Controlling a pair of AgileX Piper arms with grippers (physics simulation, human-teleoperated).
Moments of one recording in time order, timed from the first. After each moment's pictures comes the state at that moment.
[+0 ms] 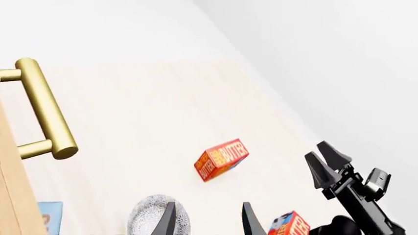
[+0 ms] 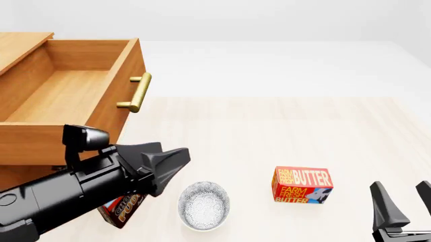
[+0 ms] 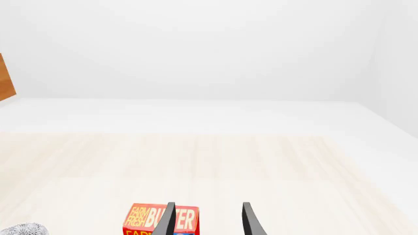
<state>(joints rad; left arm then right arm) -0.82 0.88 -0.58 0.03 -0.49 0.01 0.01 0.00 0.00 -0.01</state>
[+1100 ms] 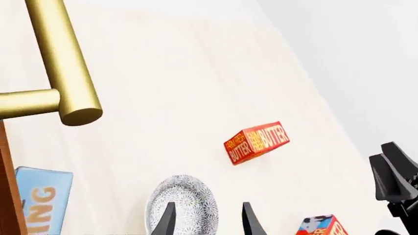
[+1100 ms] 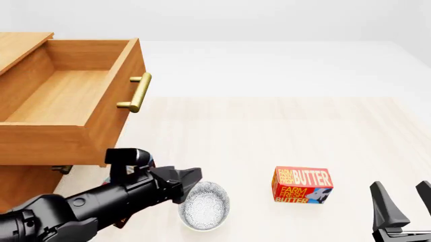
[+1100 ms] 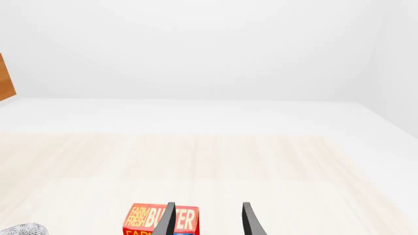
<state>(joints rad) -0.77 1.16 -0.46 -0.20 -0.58 0.01 0.01 0.00 0.00 -0.01</state>
